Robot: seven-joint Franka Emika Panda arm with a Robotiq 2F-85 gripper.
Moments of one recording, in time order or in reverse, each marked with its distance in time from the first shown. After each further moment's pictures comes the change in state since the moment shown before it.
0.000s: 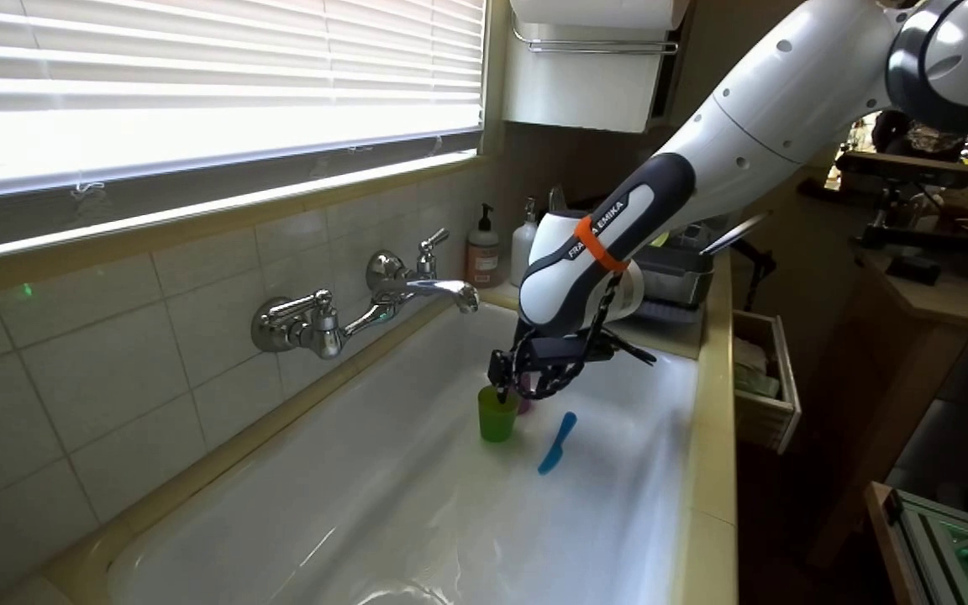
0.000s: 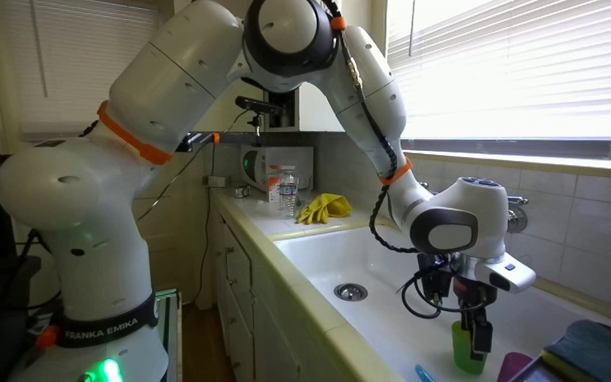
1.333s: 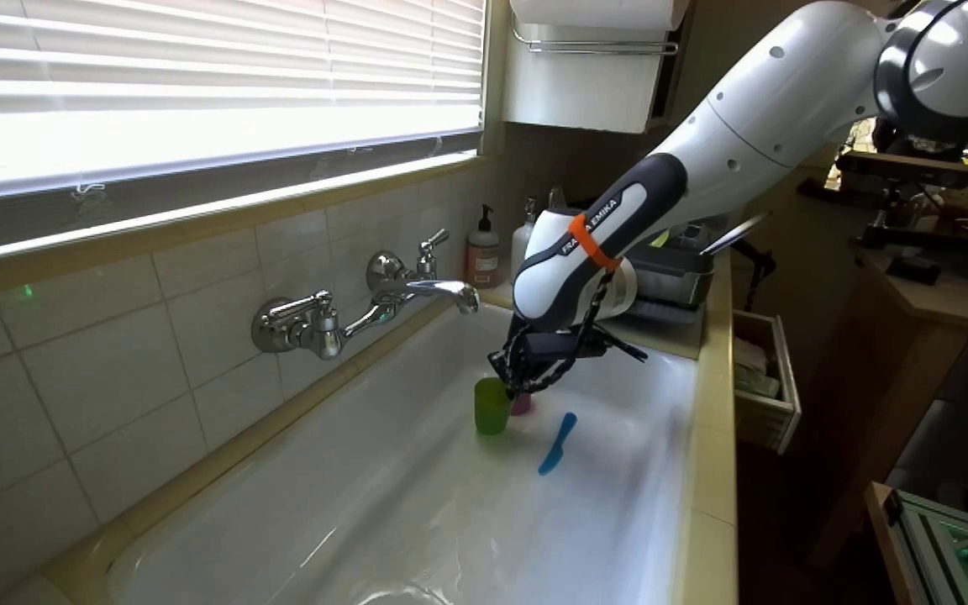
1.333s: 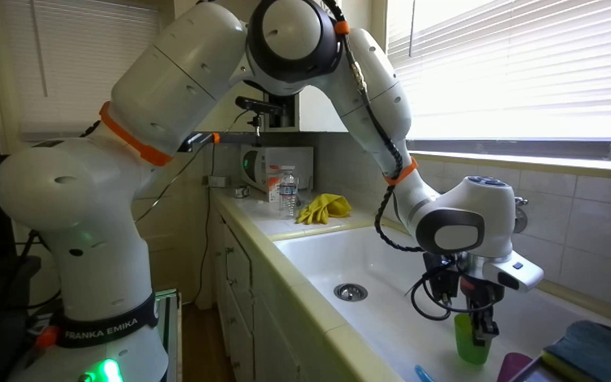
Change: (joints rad) arm -0.024 0.019 0.023 0.045 0.015 0.002 -0.038
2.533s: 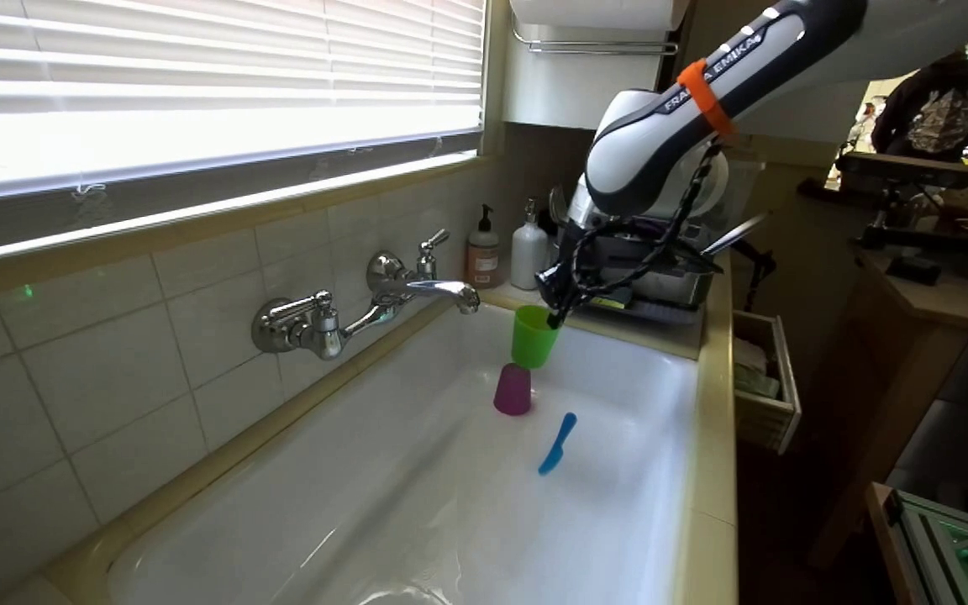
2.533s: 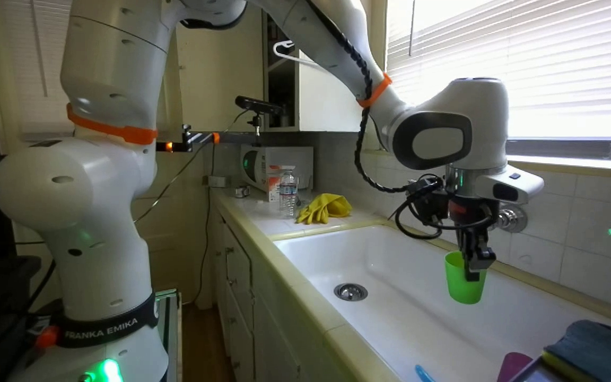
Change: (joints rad) arm -0.015 -0.465 -0.039 -0.285 0.006 -0.144 -0.116
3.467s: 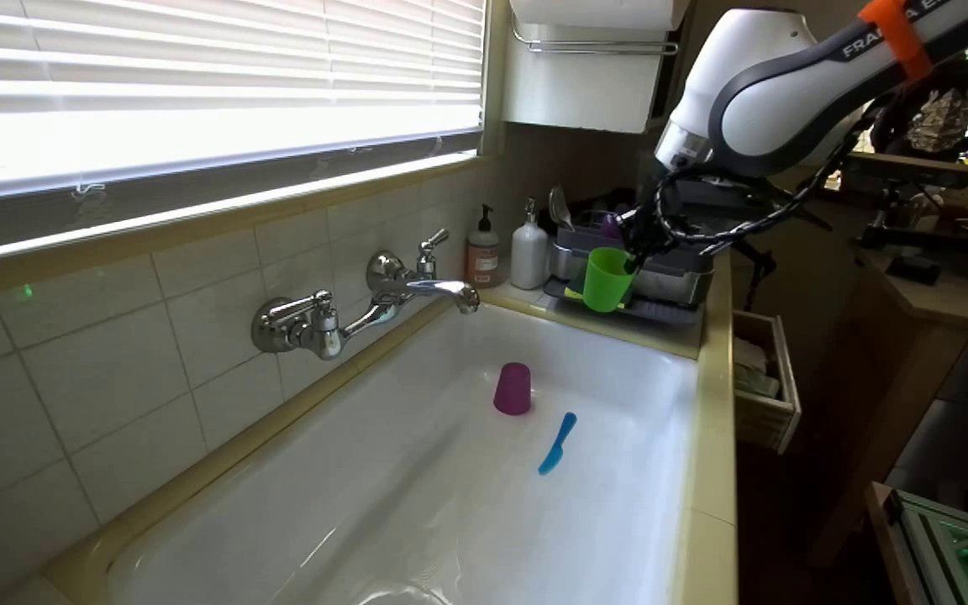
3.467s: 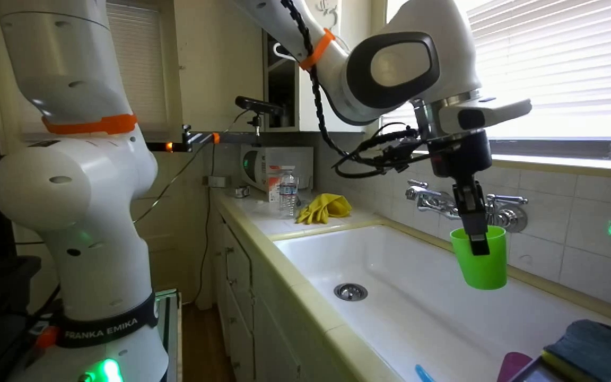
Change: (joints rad) arm -0.018 -0.373 -0.108 -0.251 -0.378 0.011 0.430
